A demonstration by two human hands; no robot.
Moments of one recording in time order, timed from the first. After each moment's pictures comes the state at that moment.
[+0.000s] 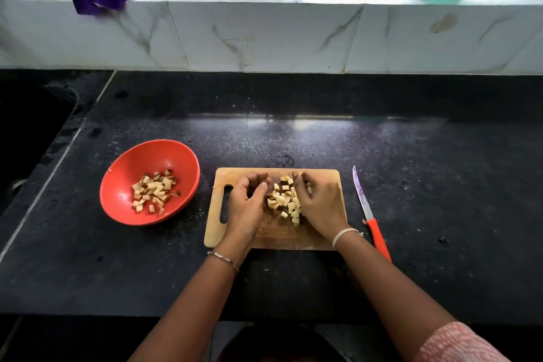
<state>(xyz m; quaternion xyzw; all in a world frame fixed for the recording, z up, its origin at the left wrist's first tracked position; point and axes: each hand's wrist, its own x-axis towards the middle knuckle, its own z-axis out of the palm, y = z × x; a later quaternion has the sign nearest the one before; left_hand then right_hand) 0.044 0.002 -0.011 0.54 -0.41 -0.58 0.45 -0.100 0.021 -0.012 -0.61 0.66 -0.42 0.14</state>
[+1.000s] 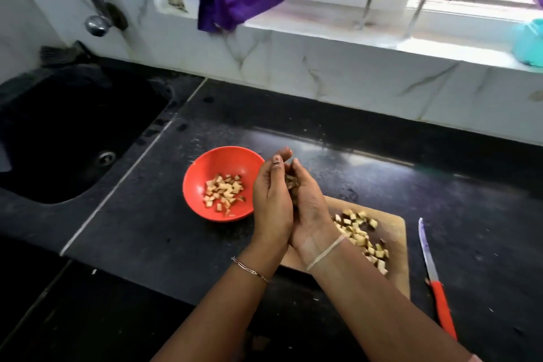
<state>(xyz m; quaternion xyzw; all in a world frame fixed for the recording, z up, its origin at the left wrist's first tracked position) 0.091 -0.003 0.086 0.51 -0.30 -0.50 0.63 0.056 -0.007 0.102 0.28 0.12 -0.53 0.80</state>
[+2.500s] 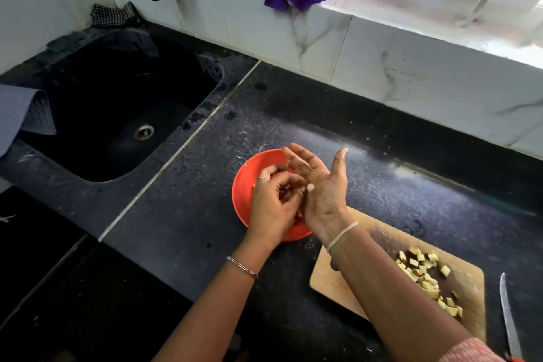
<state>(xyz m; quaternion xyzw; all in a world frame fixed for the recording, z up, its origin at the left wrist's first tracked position) 0.204 -0.049 0.023 0.64 -0.50 -0.37 0.45 0.119 -0.097 0.036 -0.23 0.41 -0.47 0.75</state>
